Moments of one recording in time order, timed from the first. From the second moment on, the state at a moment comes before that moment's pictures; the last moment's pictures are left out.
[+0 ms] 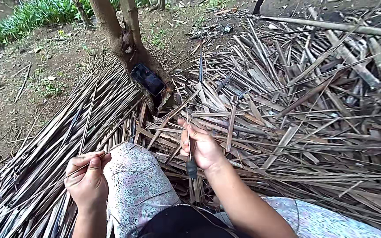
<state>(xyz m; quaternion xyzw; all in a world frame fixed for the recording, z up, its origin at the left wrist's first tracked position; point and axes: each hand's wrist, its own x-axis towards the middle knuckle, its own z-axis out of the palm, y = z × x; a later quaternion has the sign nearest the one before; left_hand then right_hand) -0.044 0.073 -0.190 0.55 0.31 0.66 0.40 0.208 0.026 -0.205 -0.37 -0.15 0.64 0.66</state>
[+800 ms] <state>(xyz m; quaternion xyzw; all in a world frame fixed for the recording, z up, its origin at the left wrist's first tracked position) -0.007 0.069 -0.216 0.79 0.20 0.54 0.20 0.168 0.009 -0.200 -0.21 -0.27 0.79 0.50</state>
